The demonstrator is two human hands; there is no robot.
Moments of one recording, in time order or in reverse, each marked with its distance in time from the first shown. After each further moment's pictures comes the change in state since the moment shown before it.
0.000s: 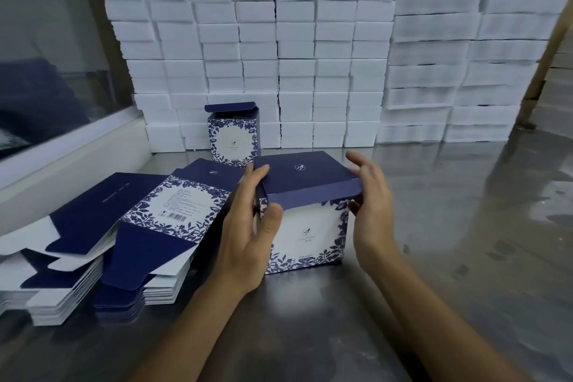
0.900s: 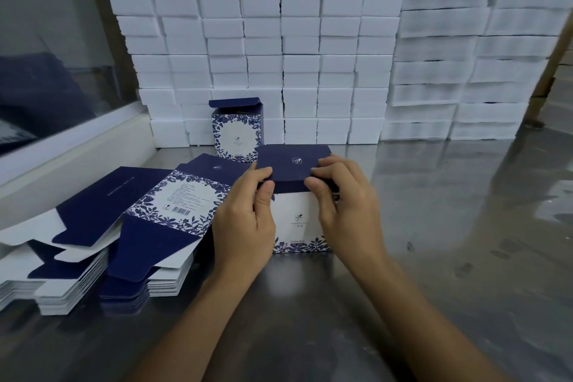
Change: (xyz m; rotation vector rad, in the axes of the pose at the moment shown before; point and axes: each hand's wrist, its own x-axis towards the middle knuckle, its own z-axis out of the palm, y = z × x) left_hand 0.008 0.008 0.006 0.356 0.299 0.129; right_hand -0.010 0.011 0.011 -0.665 -0.104 -0.582
